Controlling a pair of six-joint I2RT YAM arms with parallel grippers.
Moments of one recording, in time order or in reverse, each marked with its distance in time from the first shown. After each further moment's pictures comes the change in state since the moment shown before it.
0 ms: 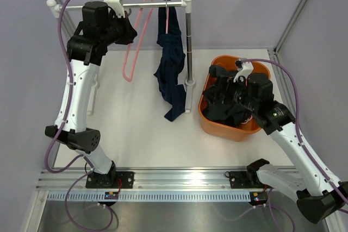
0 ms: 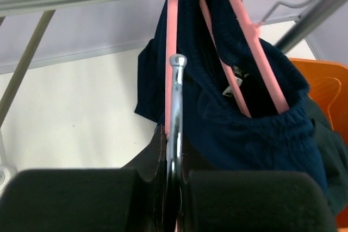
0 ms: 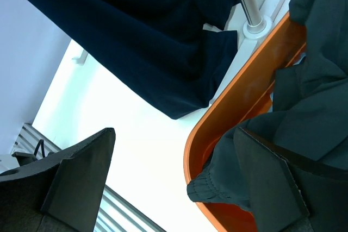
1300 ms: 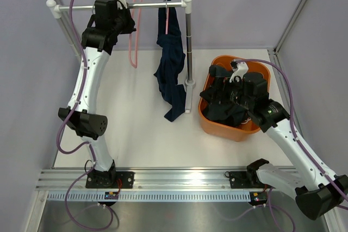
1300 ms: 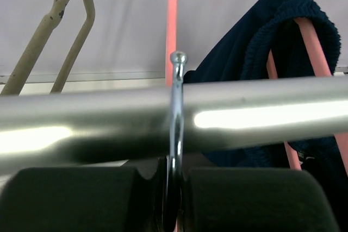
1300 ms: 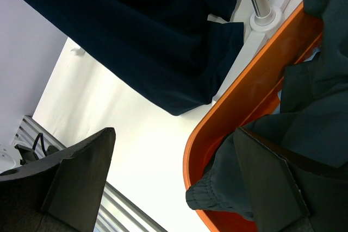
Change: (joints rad) left arm 0.027 0.204 0.097 0.154 -0.179 -0.052; right arm 0.000 0.040 -0.031 0.042 -0.039 -0.002
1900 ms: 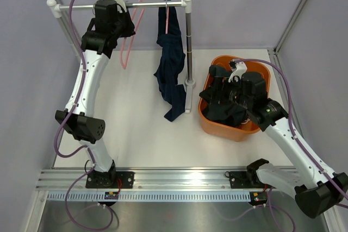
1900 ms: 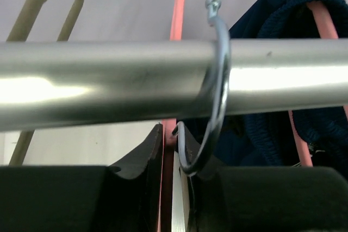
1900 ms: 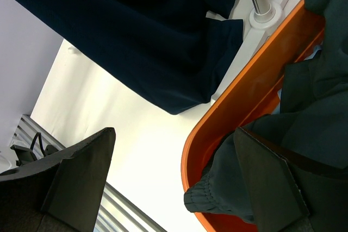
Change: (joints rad) left arm 0.000 -0.053 -0.108 0.043 -0.017 0.000; right arm 0.000 0.016 -0.003 0.006 -0.001 0.000
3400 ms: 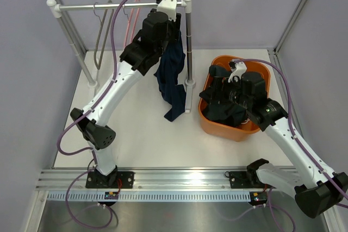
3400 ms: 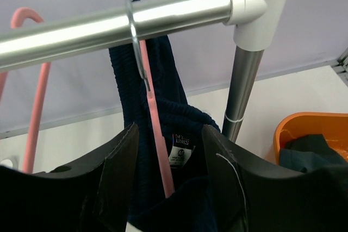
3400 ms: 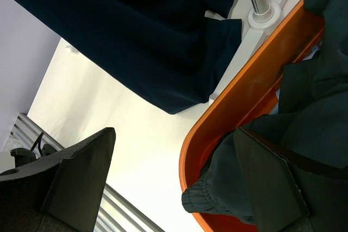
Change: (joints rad) left arm -0.439 -0.008 -0.055 0.225 -0.400 0.191; right arm 0.000 0.003 -0.002 0.000 0.000 -0.011
